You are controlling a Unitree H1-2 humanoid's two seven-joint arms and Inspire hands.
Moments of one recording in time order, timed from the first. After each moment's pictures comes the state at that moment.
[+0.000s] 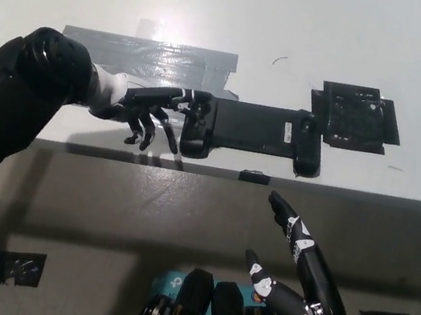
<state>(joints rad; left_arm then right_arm) -1.05 0.43 -0.54 0.69 0.14 0.37 -0.91 -0.07 -0.07 0.23 -0.08 -0.10 -0.12 0.14</state>
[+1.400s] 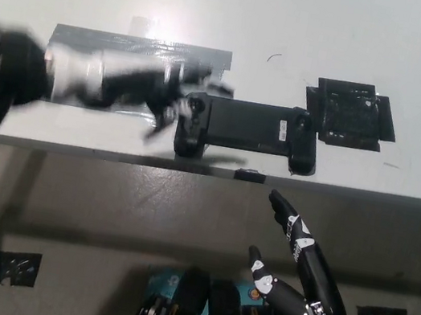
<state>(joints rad) -0.76 0.48 -0.20 -0.02 -0.08 0.45 -0.94 -0.08 -0.07 0.22 -0.08 -0.09 -0.11 0.14</state>
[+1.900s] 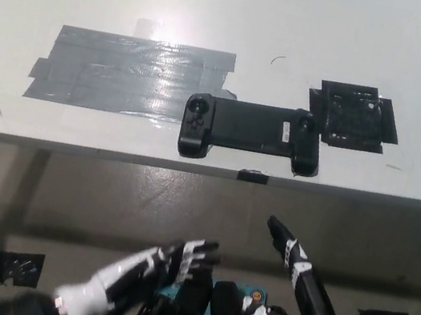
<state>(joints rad) -0.07 0.11 -0.10 -0.11 0.00 0.27 -0.66 0.01 -0.07 0.23 -0.06 -0.09 -0.11 0.14</state>
